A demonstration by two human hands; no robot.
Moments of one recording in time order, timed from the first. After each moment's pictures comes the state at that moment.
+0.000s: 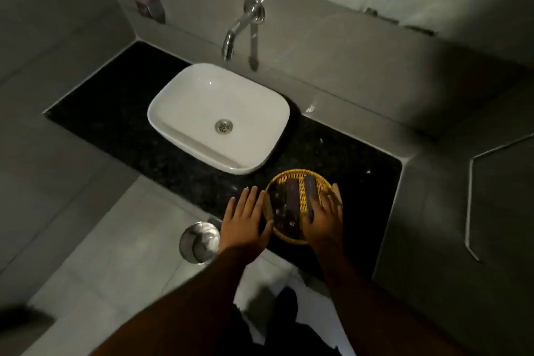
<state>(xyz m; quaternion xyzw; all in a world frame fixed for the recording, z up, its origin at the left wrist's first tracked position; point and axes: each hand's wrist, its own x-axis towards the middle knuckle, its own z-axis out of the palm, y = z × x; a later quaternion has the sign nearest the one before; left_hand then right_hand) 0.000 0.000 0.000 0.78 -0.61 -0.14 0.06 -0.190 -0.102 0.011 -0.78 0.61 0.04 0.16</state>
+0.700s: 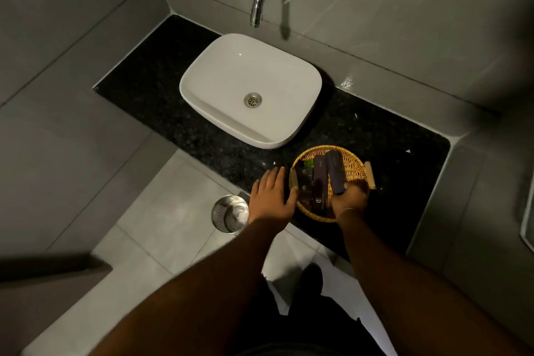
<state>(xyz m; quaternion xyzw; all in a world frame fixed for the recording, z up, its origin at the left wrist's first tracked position) -0.013 -0.007 0.009 0.83 -0.50 -0.23 0.10 -0.174 -0.121 -0.024 -0.56 0.75 -0.03 0.35</state>
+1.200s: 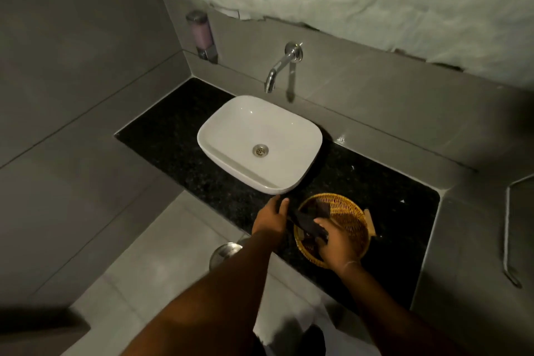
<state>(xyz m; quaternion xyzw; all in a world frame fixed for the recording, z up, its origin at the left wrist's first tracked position) 0.023 -0.040 0.068 0.81 -0.30 -0.38 0.34 -0.155 -0.088 0.027 -0.74 0.54 -0.09 0.40</state>
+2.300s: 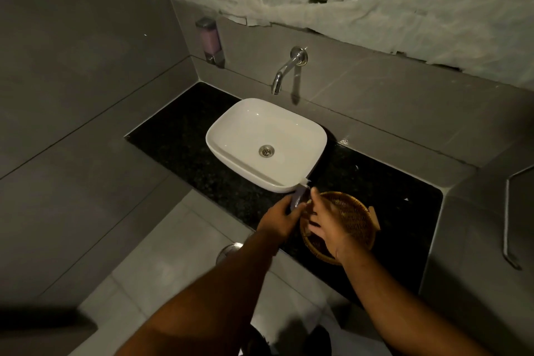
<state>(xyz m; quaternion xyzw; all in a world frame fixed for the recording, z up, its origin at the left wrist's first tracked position) 0.027 -0.017 0.079 0.73 -0.38 -0.44 0.35 -0.104 -0.085 0.083 -0.37 0.53 -0.21 0.73</state>
